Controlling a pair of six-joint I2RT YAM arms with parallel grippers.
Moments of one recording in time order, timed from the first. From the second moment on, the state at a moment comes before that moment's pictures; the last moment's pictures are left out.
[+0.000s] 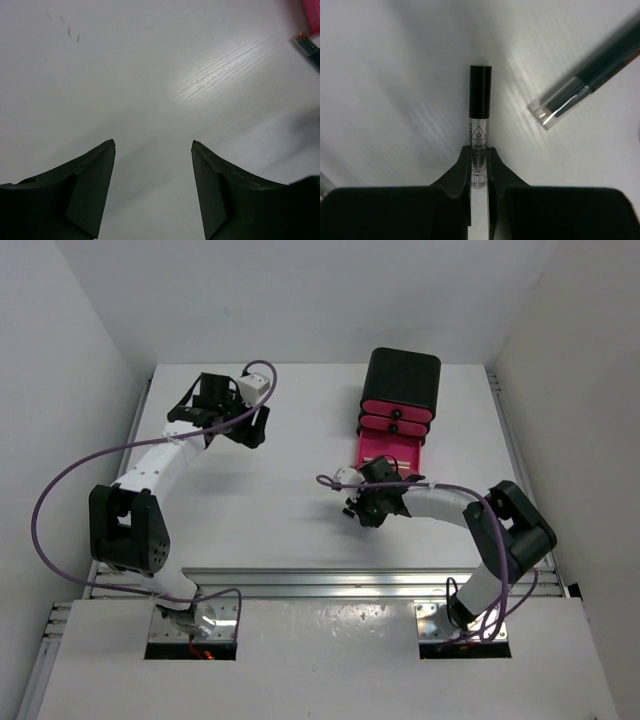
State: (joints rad) left arm -0.19 1.61 1.35 -0.48 0.25 0.26; right arm 0.59 1.65 0.77 -0.21 -0.18 -0.38
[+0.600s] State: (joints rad) left arm -0.18 1.60 1.29 -0.45 0.31 0.26; right arm 0.37 1.73 1.24 -0.30 -0.09 -0.62
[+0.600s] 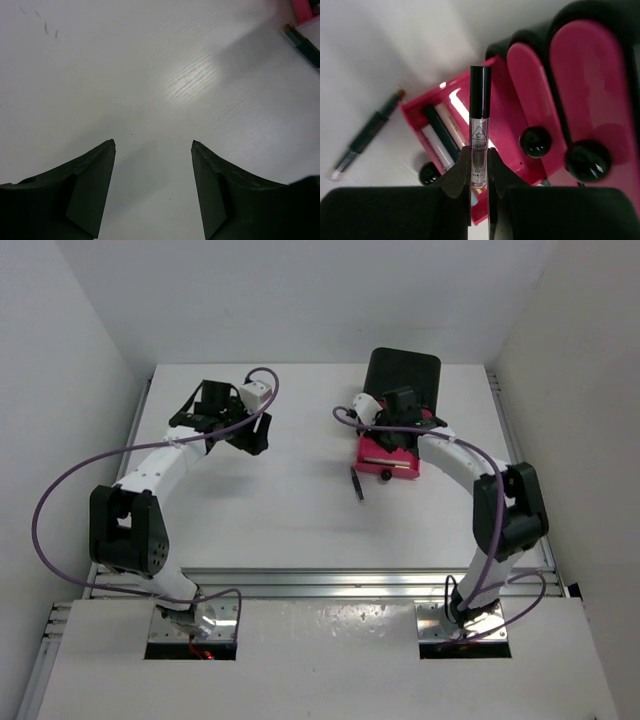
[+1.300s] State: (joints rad) left arm -0.16 1.54 1.24 -0.45 0.29 0.27; right arm 0.38 1.83 1.29 -0.32 0.08 -0.63
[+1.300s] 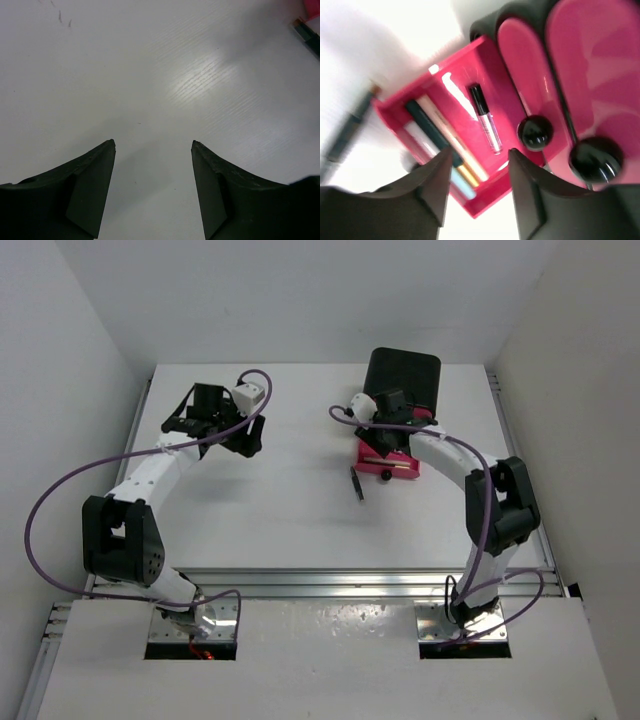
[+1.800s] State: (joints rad) left arm -0.16 1.54 1.23 -0.45 0.30 0.27; right arm 0.55 1.77 1.10 -0.27 0.16 0.01
